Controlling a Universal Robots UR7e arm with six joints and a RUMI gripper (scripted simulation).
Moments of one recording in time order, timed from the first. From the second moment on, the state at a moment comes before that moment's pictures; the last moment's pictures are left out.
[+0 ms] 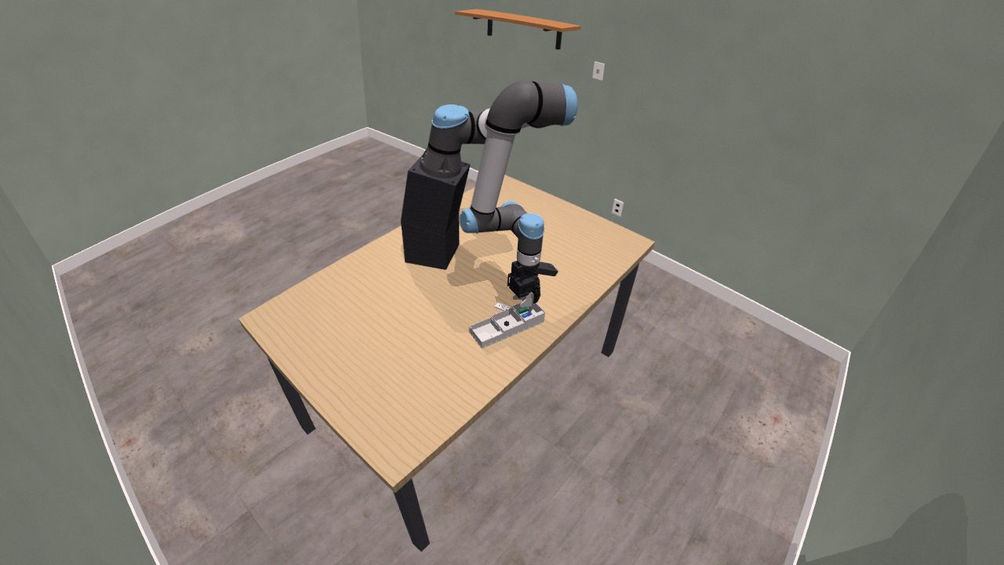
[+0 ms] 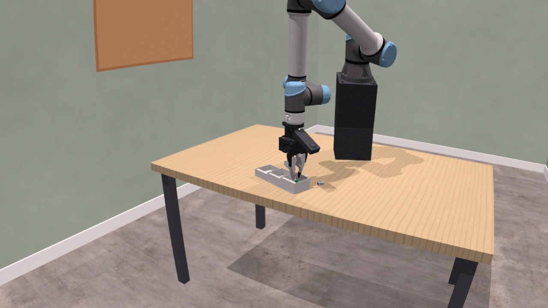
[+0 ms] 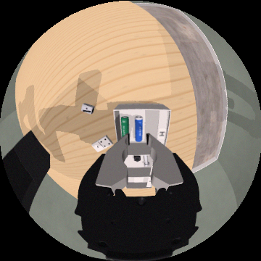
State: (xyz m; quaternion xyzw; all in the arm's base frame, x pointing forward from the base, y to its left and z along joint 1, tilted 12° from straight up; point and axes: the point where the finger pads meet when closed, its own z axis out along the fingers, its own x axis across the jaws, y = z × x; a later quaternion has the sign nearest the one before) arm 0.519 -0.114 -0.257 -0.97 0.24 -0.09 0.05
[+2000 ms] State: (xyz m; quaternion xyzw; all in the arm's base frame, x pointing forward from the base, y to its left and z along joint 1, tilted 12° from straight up) arm 0.495 -0.122 -0.136 -0.97 0.24 -0.09 0.05
